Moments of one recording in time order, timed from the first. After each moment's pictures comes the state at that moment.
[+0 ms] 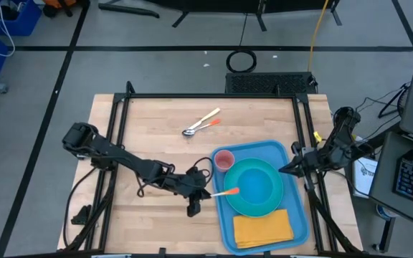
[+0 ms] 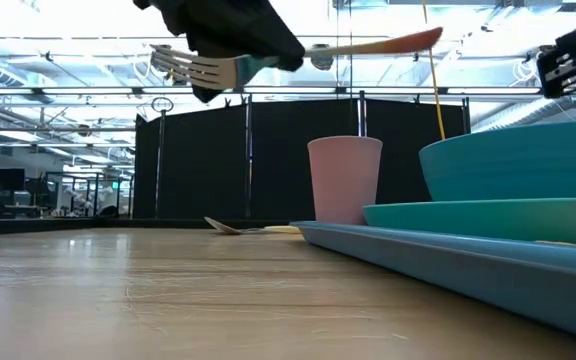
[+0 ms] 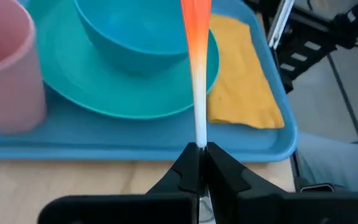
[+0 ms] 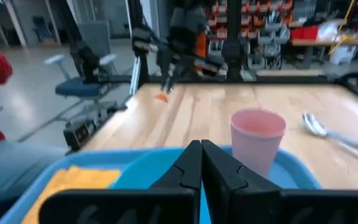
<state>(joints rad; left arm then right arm) -0.37 1.69 1.10 -0.04 -0.10 -0.54 0.94 0.00 0.20 -0.34 0.75 0.17</state>
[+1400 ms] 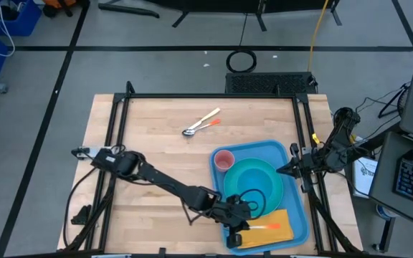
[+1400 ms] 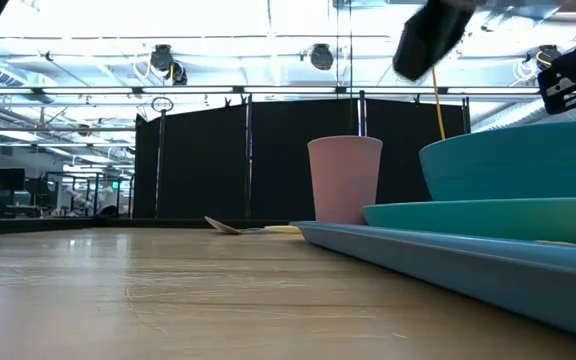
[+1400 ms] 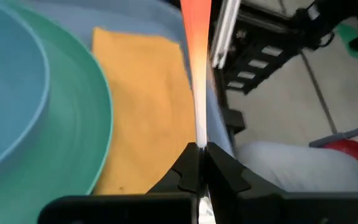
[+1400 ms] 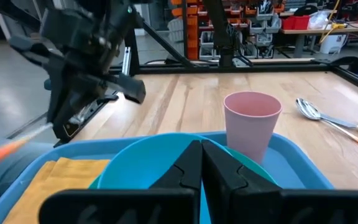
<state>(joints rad) -0.42 2.34 2.01 -0.29 0.00 -0.50 0.94 0.00 0.15 -0.35 0.78 0.22</state>
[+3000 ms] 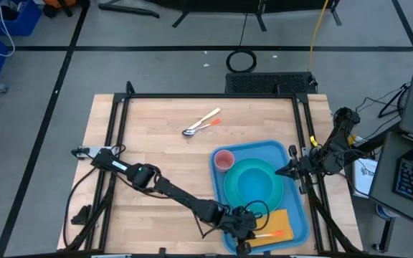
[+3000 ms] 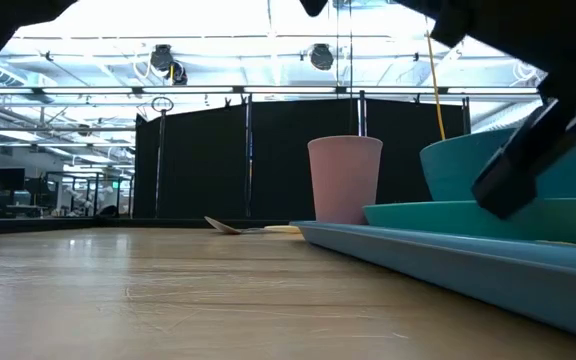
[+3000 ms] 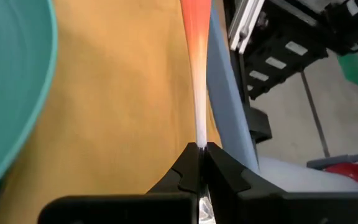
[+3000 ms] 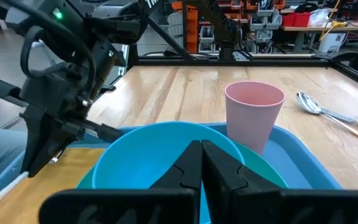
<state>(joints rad) -0.45 2.62 2.20 -0.18 -0.03 -0.64 0.94 0.01 0.10 -0.33 0.78 0.22</state>
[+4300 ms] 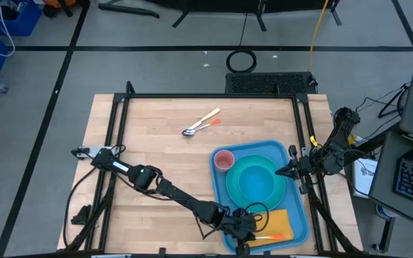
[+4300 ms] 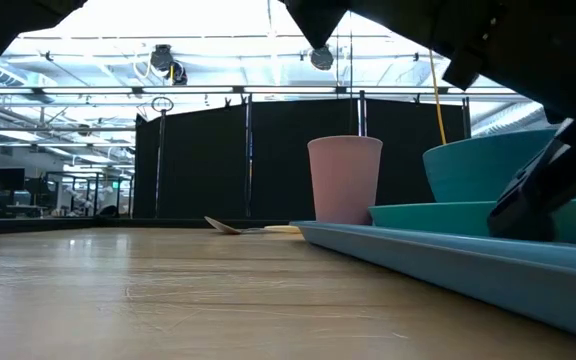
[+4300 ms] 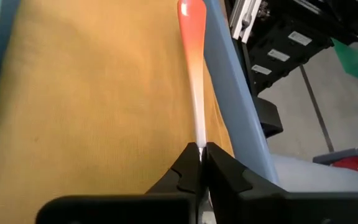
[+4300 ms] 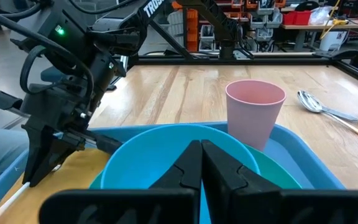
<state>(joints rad) -0.45 2.66 2.20 -0.13 -0.03 -0.60 0.94 0.01 0.10 -0.33 0.78 0.22</state>
